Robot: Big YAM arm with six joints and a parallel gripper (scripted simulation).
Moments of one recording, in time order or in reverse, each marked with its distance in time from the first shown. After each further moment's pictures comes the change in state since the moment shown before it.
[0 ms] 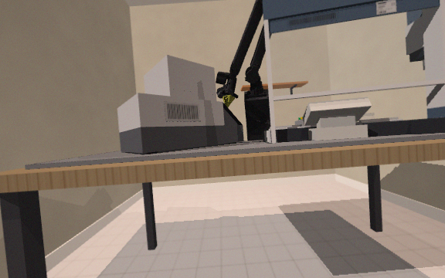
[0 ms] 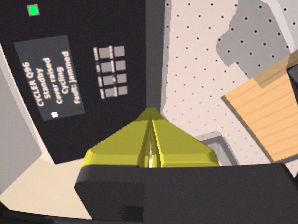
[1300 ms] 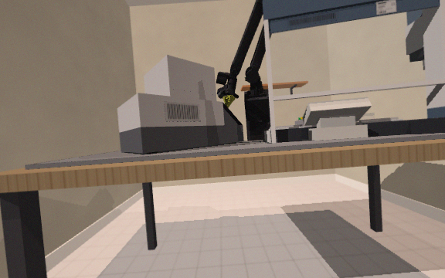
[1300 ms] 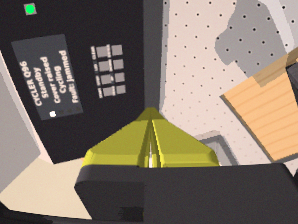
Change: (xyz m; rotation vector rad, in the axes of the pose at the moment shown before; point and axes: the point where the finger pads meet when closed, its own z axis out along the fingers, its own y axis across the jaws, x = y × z) arm 0.002 -0.002 0.000 0.003 0.002 0.003
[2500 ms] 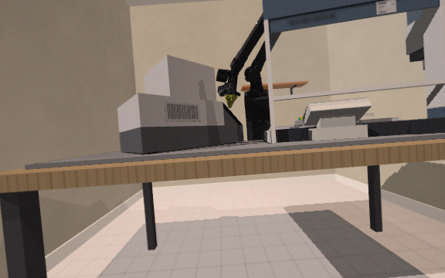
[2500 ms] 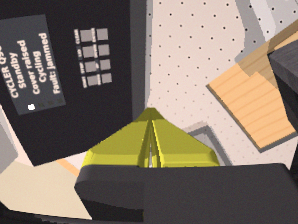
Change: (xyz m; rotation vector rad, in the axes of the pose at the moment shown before) arm 0.022 0.000 0.000 0.132 -0.022 -0.030
